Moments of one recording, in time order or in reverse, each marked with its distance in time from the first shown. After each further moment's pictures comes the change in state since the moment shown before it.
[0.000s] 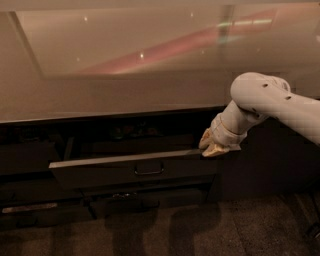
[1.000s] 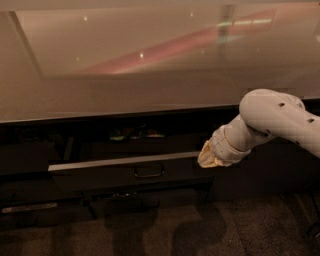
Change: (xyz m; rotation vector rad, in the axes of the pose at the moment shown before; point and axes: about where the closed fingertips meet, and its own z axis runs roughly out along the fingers) arm -0.025 0.037 -0.009 0.100 -0.043 -0.066
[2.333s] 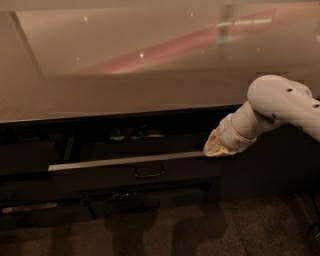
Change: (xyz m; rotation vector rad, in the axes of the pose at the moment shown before) arm 0.022 -0.026 -0.016 0.006 -0.009 0.074
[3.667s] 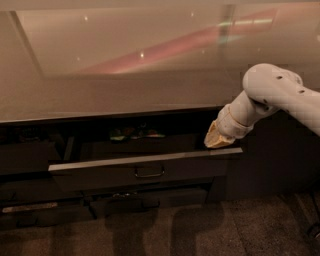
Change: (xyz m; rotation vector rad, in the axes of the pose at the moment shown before) arm 0.020 -0.034 0.008 -0.041 0.011 0.052
